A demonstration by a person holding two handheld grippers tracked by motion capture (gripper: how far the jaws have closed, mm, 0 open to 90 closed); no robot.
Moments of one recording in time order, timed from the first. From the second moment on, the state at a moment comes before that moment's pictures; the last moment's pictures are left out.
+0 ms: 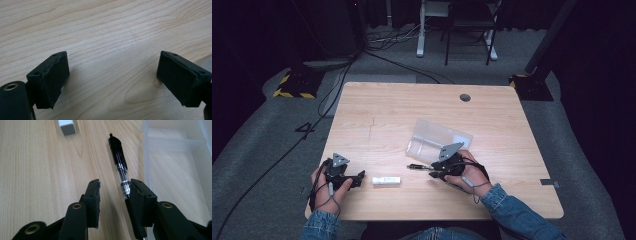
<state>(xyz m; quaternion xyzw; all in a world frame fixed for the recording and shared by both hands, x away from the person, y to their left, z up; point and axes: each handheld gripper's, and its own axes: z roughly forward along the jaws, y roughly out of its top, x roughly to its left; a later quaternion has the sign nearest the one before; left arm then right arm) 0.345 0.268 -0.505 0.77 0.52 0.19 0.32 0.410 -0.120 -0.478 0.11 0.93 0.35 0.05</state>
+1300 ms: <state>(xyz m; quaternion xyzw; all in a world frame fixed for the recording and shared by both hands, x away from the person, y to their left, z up) 0.345 0.269 -0.505 0.77 0.52 0.19 0.31 0.415 -0.120 -0.487 0.11 0.93 0.34 0.05</state>
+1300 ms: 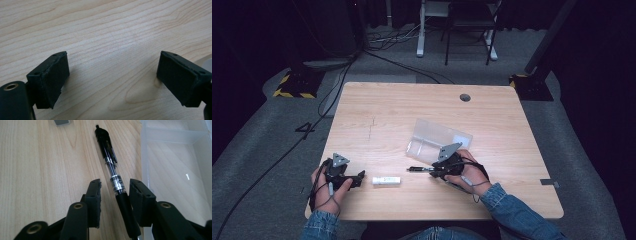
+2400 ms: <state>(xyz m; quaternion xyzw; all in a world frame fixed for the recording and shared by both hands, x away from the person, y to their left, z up) 0.344 0.269 -0.505 0.77 0.52 0.19 0.32 0.410 -0.123 -0.476 0.08 0.94 0.34 0.04</state>
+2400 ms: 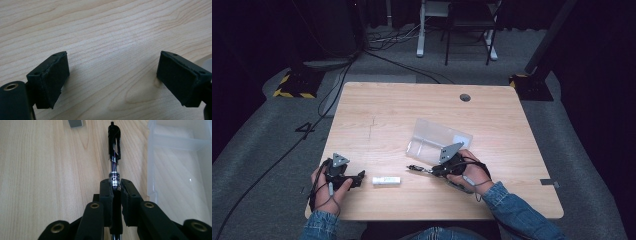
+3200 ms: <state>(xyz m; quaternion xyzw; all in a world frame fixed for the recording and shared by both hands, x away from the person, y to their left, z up) 0.345 0.269 -0.505 0.77 0.52 0.19 0.31 0.411 -0.142 -0.437 0.10 0.92 0.38 0.08</state>
